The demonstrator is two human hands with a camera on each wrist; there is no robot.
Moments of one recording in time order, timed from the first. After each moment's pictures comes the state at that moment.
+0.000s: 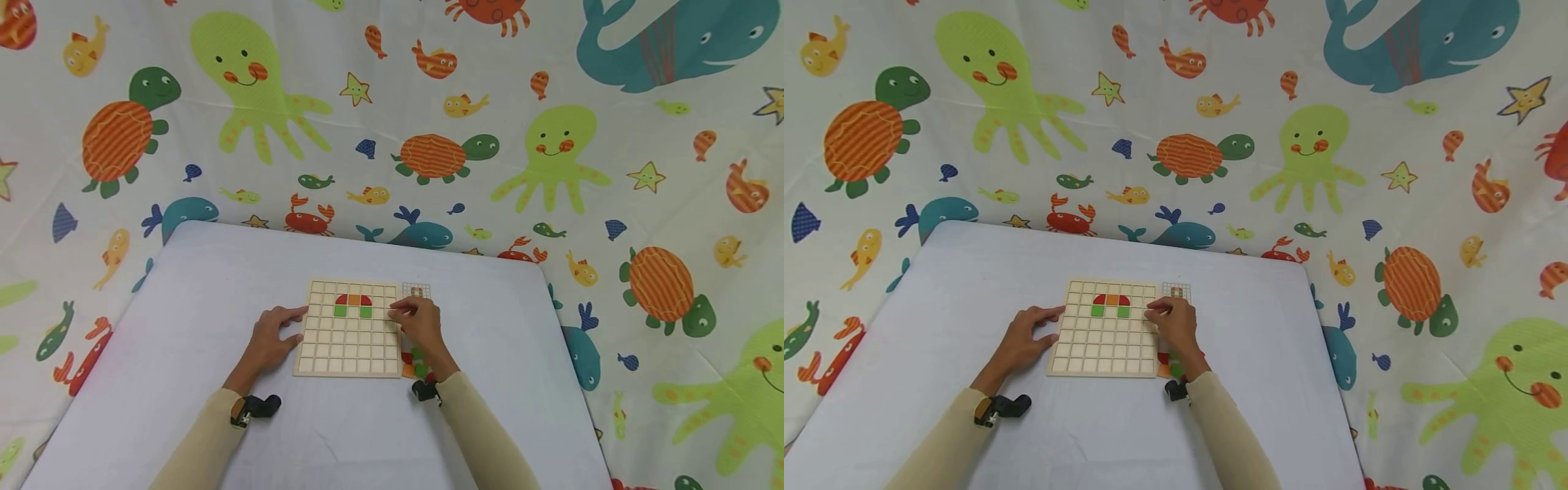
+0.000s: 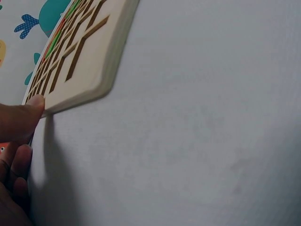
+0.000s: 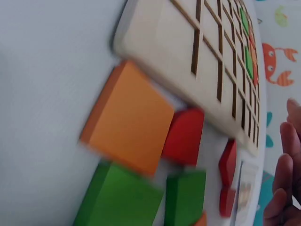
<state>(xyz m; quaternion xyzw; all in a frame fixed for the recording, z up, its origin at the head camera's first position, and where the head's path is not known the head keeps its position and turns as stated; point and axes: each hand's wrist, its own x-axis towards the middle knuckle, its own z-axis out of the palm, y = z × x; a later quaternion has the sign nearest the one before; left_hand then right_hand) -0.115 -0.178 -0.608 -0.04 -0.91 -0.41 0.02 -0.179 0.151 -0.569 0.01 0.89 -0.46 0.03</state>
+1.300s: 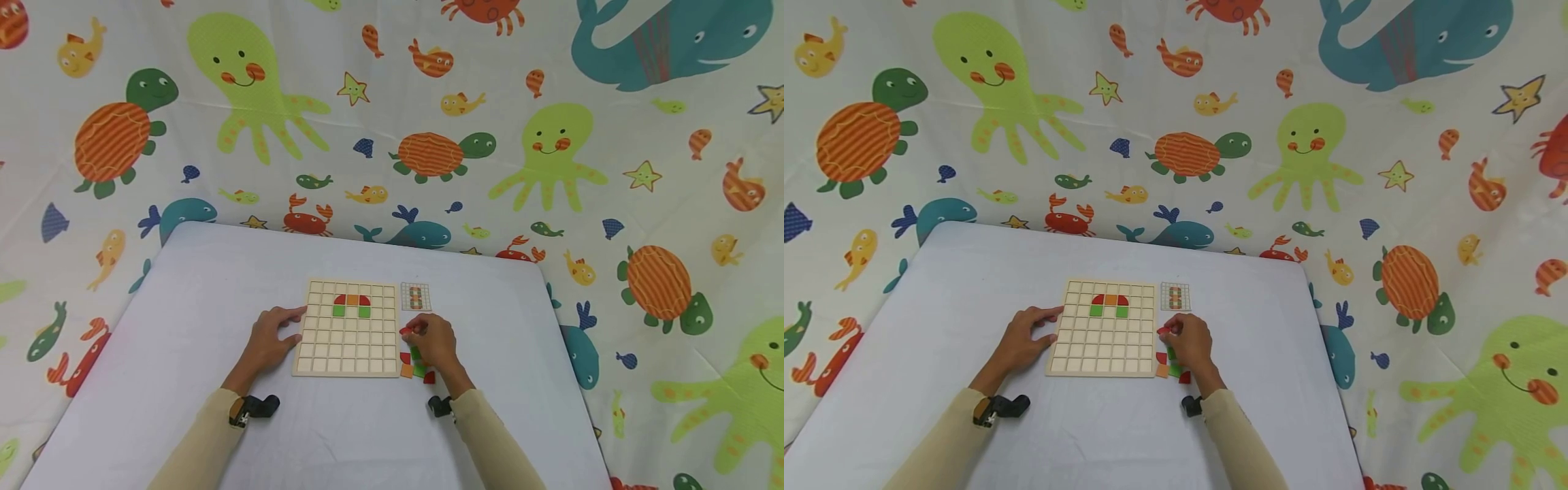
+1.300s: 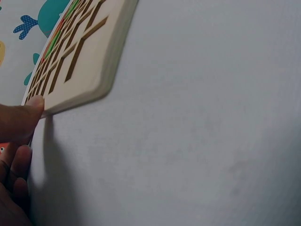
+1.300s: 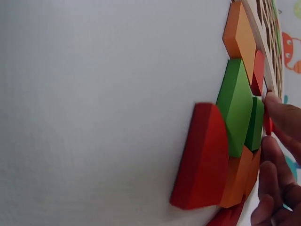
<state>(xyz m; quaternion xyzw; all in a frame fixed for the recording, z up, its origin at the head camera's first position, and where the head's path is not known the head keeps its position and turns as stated) -0.115 -0.176 -0.608 -0.03 -0.92 -0.40 0.02 -0.153 0.186 -0.584 0.02 0.94 -0.32 0.06</state>
